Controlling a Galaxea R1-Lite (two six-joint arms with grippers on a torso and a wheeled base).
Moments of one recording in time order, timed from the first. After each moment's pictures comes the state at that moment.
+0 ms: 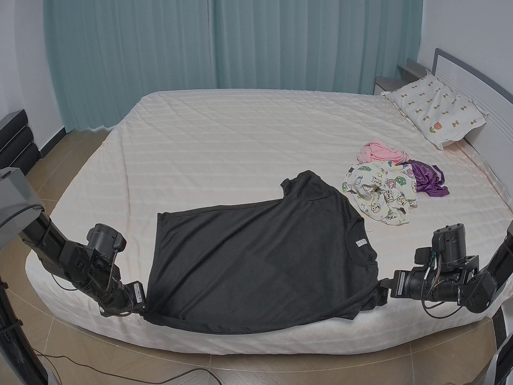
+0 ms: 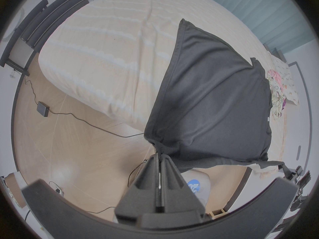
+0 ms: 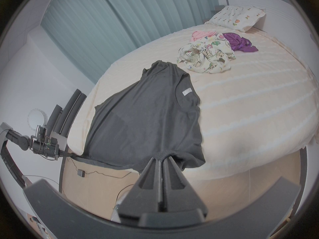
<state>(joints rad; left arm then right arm) -0.10 1.98 -0.70 -0.03 -0.09 -0.51 0.25 1.87 -0.35 -0.78 0.13 0.39</state>
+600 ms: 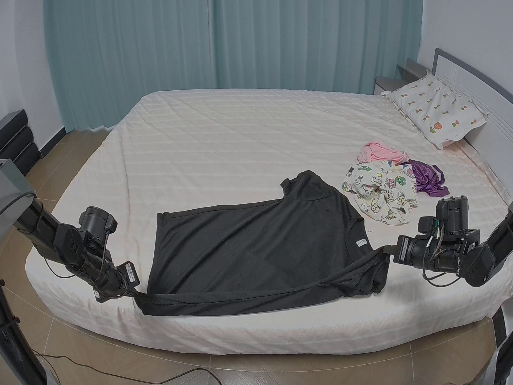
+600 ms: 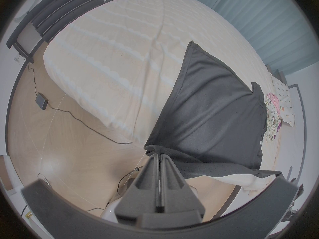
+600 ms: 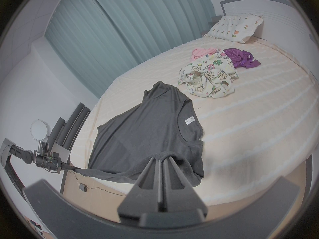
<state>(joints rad) -0.04 1.98 -0.82 0.02 -0.10 -0.58 0.17 1.89 -0.55 -0.73 0.18 0.39</state>
